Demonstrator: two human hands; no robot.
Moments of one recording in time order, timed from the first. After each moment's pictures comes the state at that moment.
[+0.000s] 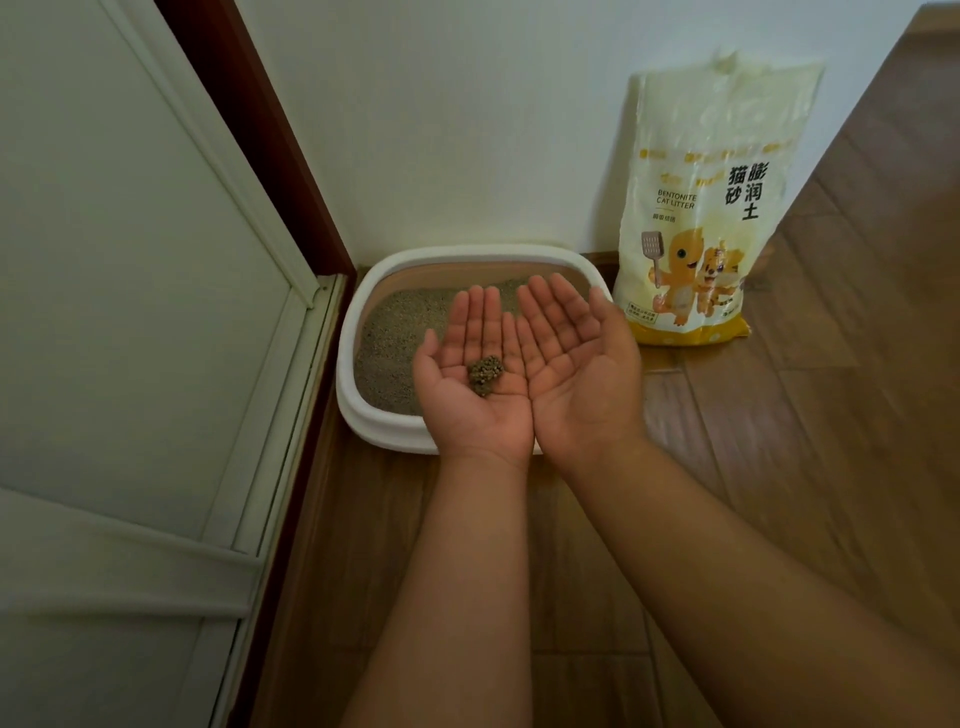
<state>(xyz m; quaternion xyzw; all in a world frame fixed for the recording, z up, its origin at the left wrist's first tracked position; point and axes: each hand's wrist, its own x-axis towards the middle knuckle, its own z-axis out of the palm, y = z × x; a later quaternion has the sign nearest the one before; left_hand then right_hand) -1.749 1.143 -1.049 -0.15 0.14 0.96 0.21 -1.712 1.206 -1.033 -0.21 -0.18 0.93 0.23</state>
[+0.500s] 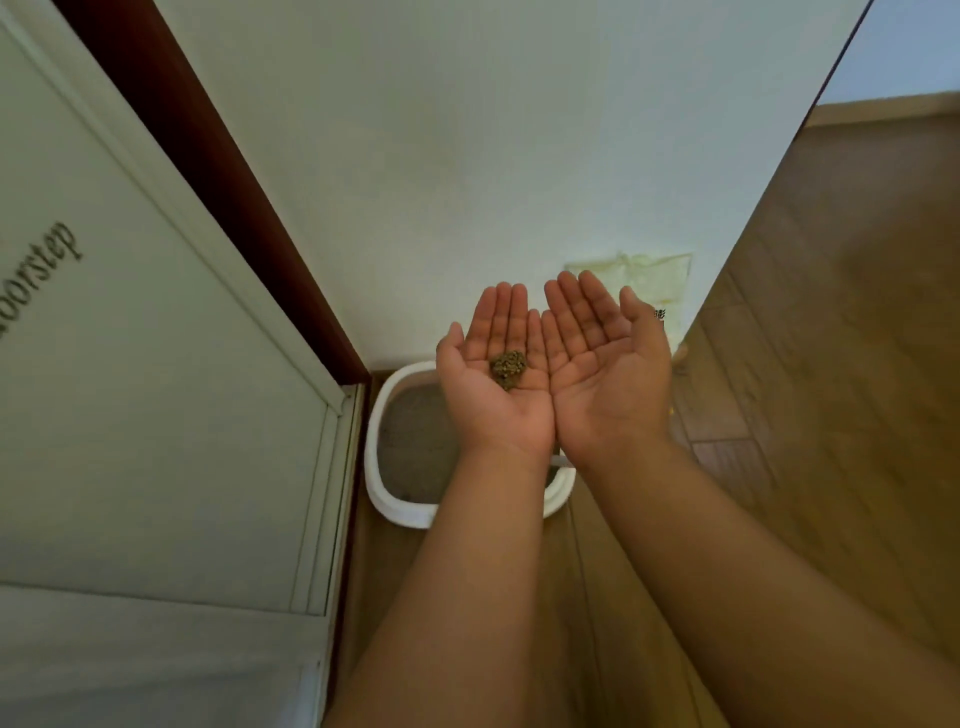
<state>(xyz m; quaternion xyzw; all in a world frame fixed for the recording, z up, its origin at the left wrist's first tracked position) -1.747 1.203 -0.749 -0.16 0.17 0.94 0.25 -1.705 1.262 -0.738 -0.21 -0.16 0.92 0.28</state>
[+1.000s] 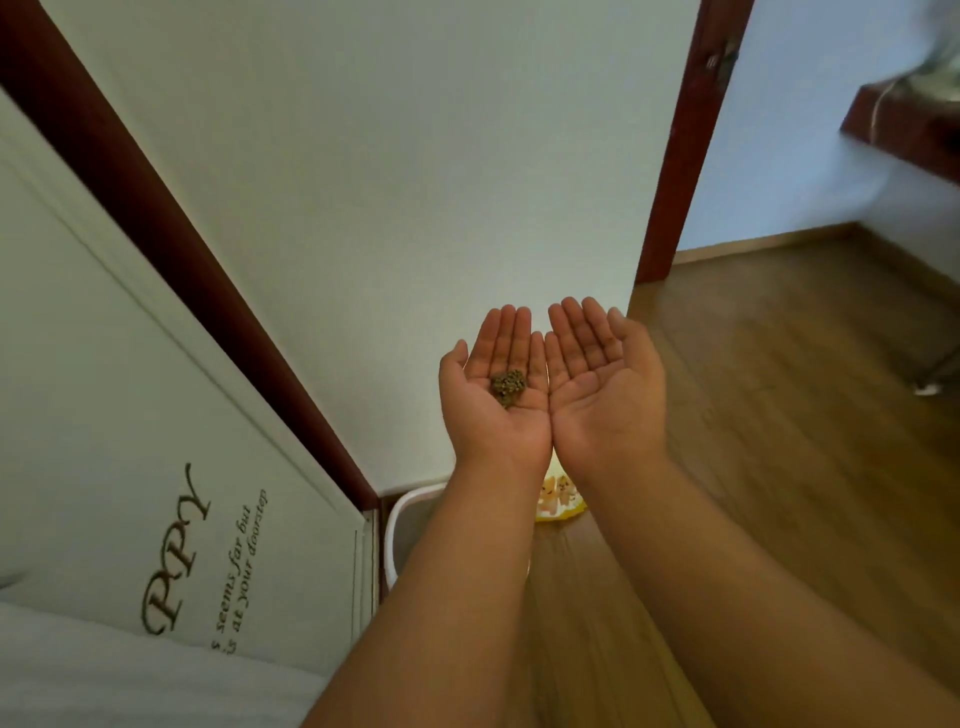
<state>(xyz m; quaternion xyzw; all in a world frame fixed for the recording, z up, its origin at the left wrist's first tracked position) -1.658 1.228 -0.236 -0.11 0.18 0.92 0.33 -1.602 1.281 -0.226 -0.21 -0.15 0.90 0.36</state>
